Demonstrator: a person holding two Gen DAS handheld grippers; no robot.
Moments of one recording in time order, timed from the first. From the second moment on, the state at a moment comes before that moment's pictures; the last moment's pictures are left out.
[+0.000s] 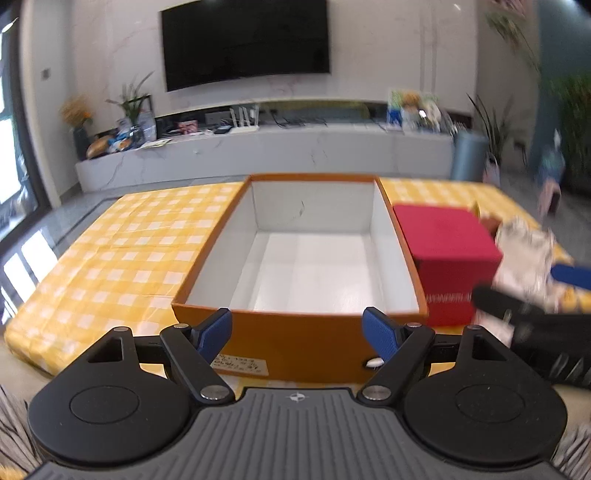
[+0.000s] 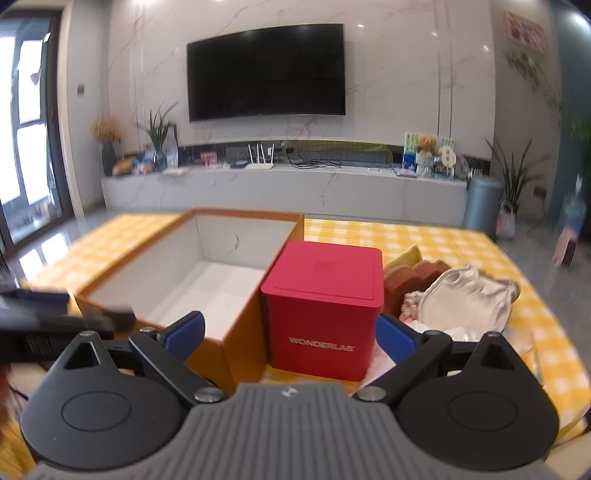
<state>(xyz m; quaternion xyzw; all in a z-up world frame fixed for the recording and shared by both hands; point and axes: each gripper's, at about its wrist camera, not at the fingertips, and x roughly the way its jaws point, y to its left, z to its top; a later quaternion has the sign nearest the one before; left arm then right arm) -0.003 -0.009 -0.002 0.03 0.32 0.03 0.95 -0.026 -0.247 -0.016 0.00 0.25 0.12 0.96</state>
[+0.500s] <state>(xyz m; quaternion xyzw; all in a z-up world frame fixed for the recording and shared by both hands) 0.001 -0.002 -0.005 0.00 0.35 0.02 0.94 -0.025 -0.245 -0.020 -0.02 0.27 0.12 0.96</state>
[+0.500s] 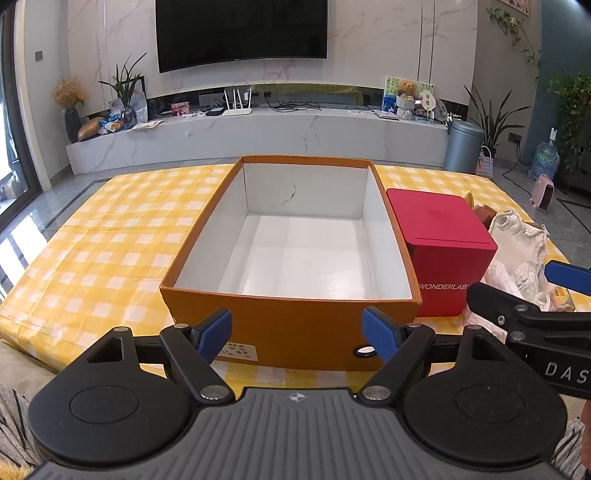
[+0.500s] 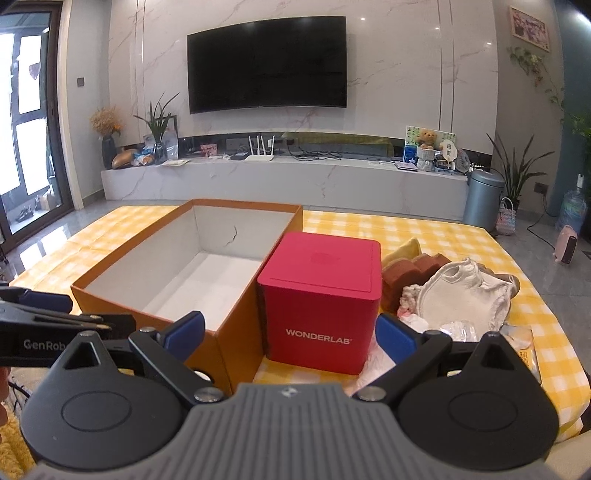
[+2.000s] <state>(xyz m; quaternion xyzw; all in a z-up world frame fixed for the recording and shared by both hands) 0.003 -0.012 0.005 0.02 0.34 0.00 0.94 -0.023 -0.264 -0.010 -0.02 0.27 0.08 0.96</state>
